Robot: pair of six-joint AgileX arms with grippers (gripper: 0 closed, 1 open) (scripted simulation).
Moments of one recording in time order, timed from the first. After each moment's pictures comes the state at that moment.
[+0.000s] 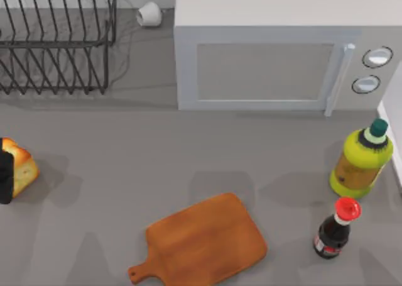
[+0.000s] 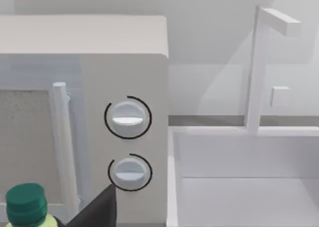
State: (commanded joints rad) left arm 0.02 0.57 0.44 -0.34 0.00 0.23; right arm 0.00 0.00 0.00 0.00 0.00 0.00
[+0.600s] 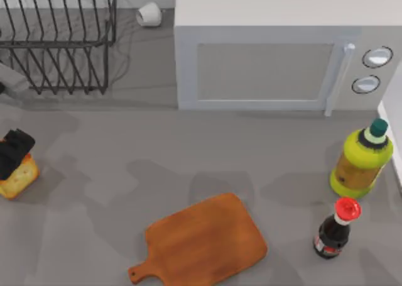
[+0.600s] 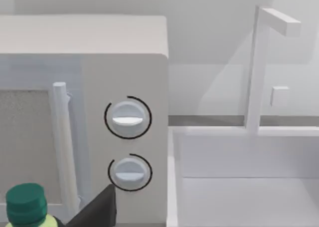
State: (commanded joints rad) left arm 0.04 1.53 1.08 -0.87 0.00 0.59; right arm 0.00 0.00 0.00 0.00 0.00 0.00
